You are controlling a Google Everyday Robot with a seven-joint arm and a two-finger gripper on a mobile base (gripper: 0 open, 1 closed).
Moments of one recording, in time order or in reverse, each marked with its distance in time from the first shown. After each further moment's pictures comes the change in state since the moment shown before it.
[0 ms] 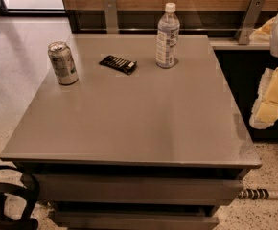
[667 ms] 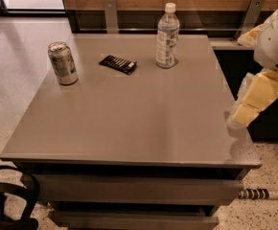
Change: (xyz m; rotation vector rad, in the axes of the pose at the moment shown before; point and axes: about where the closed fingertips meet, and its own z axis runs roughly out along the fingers) arm -0.023 0.001 0.018 0.030 -0.107 0.040
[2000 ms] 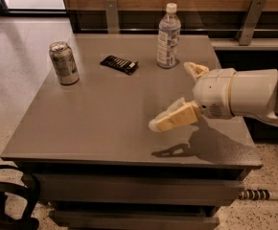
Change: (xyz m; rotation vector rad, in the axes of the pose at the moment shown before) arm -0.095 0.017 0.107 0.037 -0.705 0.217
